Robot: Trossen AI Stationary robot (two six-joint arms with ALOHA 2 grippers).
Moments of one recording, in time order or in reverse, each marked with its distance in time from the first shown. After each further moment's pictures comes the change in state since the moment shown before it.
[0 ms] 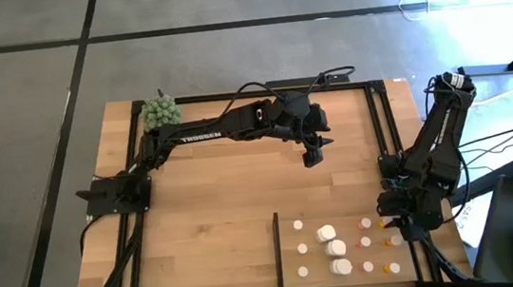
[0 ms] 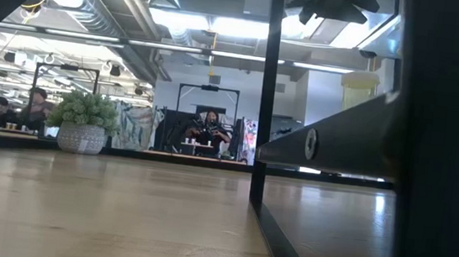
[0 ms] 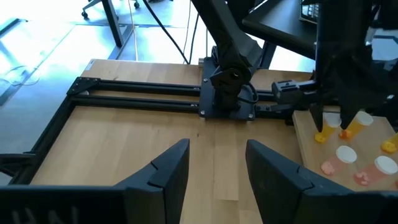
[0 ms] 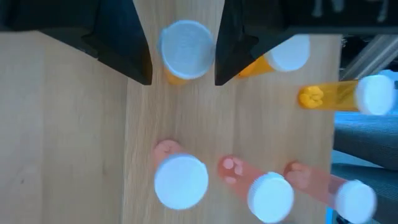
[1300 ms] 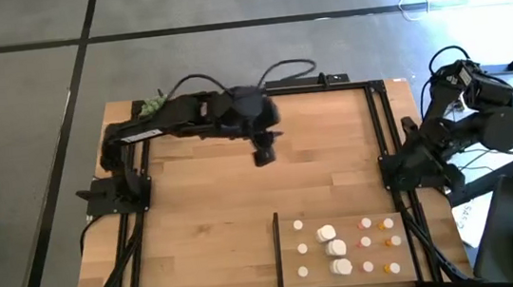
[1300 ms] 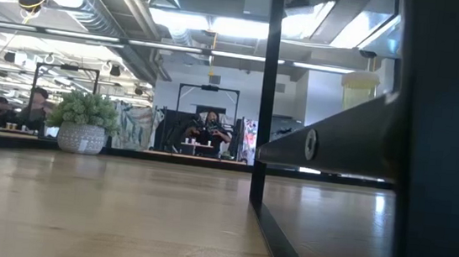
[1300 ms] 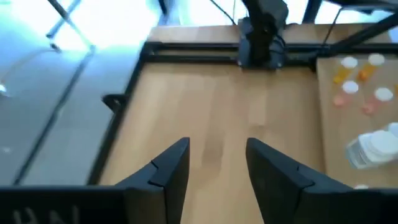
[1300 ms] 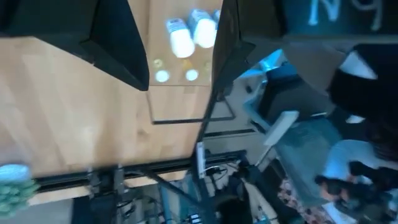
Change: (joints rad) left arm -0.075 -0.318 0.000 -0.507 -0.261 0.025; right arm 0.000 -0.162 0.703 -0.235 0.511 -0.420
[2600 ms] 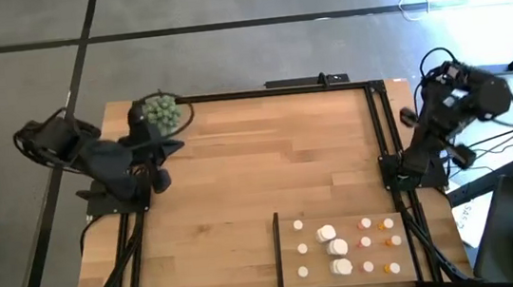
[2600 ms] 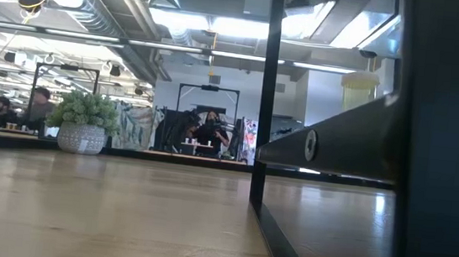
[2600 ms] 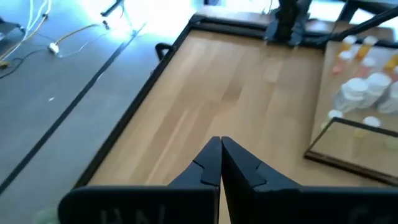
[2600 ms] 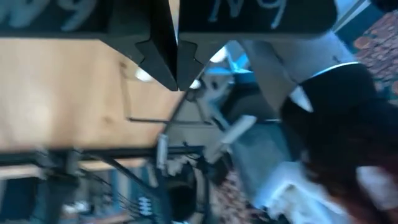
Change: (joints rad) left arm -0.465 -0.648 -0.429 -0.352 -0.492 -0.474; right arm -0.001 -0.329 -0.158 0.036 -0.143 -0.211
